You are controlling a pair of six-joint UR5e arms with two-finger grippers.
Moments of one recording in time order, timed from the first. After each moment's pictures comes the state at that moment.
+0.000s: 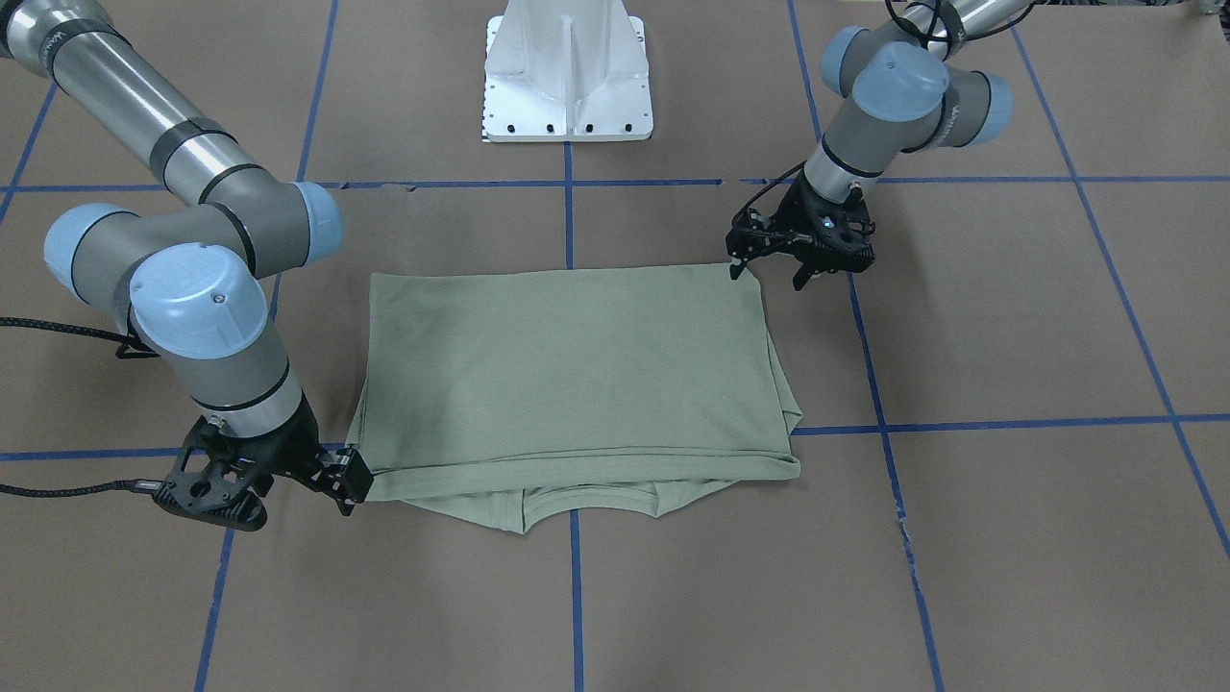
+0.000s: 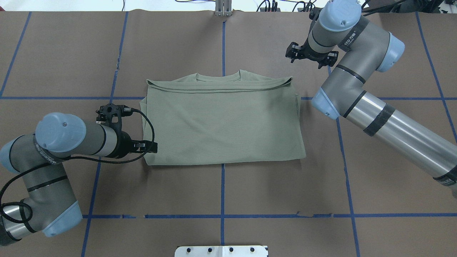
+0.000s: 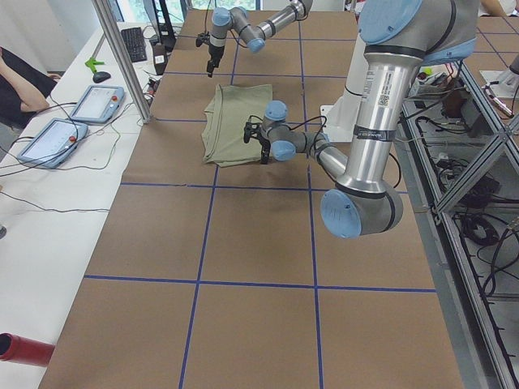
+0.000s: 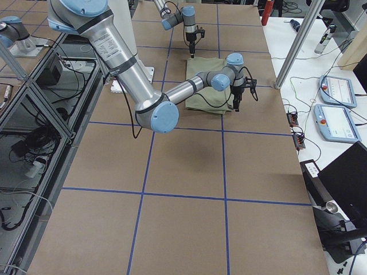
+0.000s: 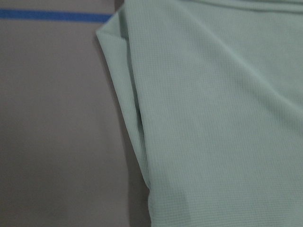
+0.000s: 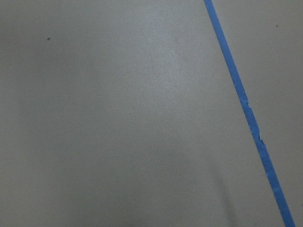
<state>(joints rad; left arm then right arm) -0.53 -1.80 -1.78 -2.16 -1.86 -1.25 0.87 -0.91 1.34 -1.31 1.88 1.18</state>
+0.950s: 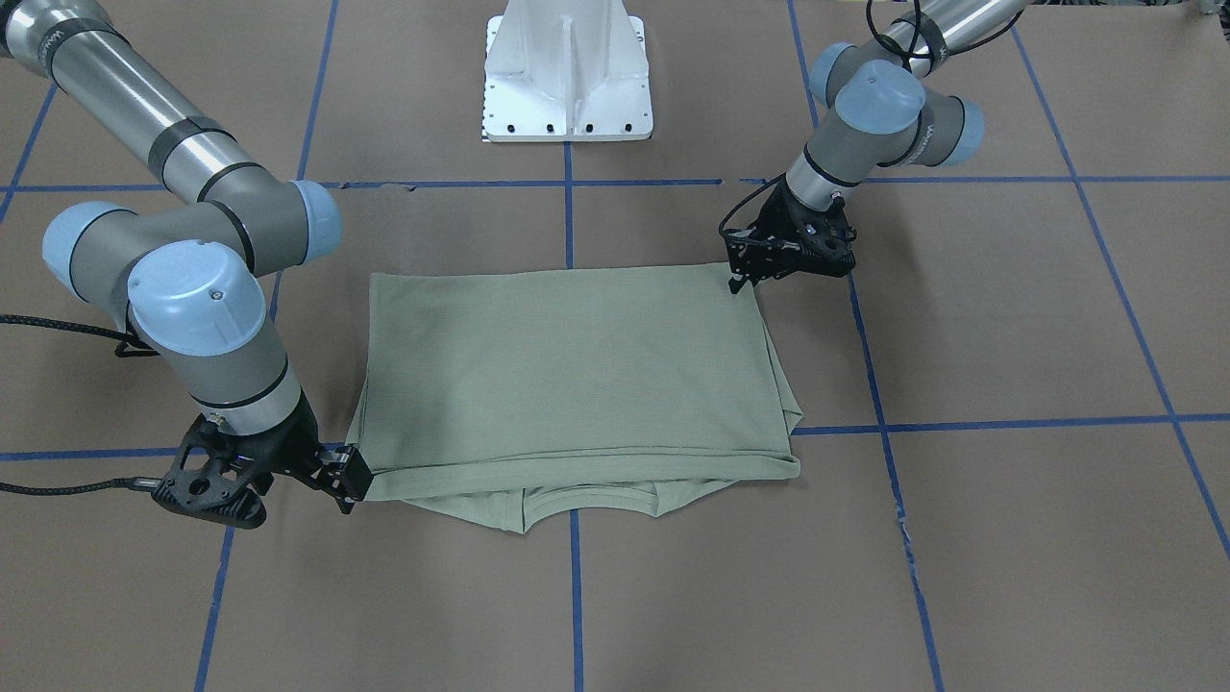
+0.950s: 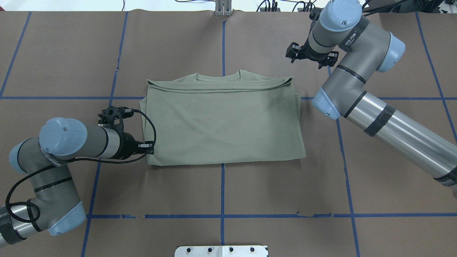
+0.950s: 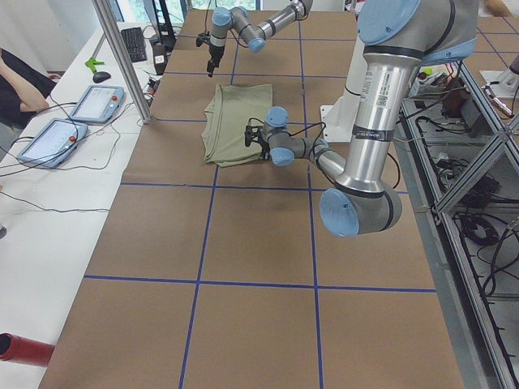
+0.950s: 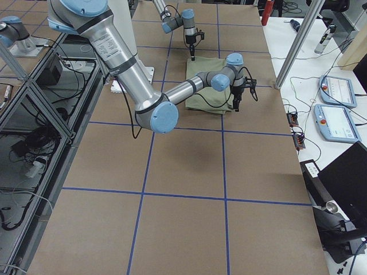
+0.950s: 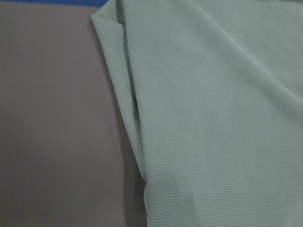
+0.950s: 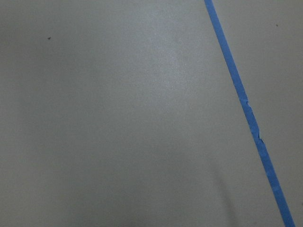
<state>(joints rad) -0.52 -1.80 -1.73 -2.28 -1.85 -1.33 0.87 -0.91 1.34 -1.31 1.88 1.18</state>
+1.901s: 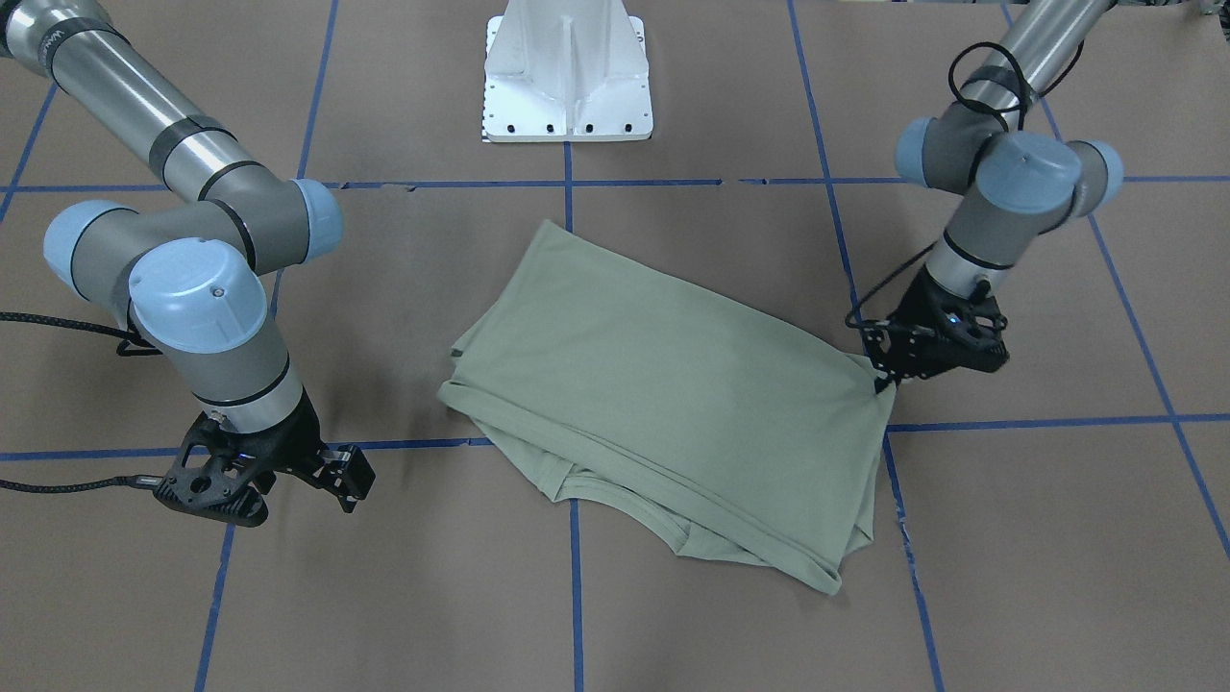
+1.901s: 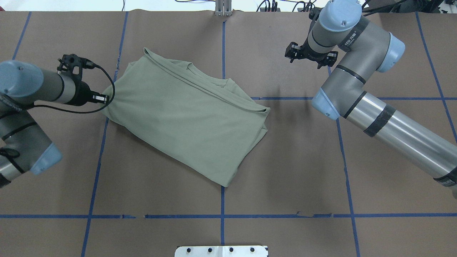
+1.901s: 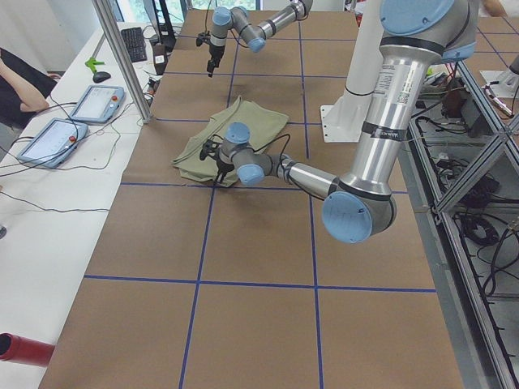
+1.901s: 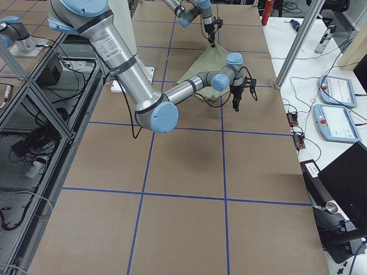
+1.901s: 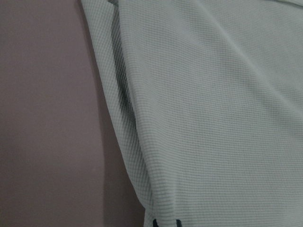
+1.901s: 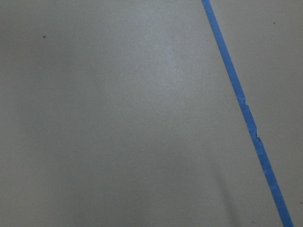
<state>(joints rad) -0.87 -1.88 -1.47 -2.28 -1.92 -0.76 0.87 -0.91 1.35 -1.31 1.88 1.19</state>
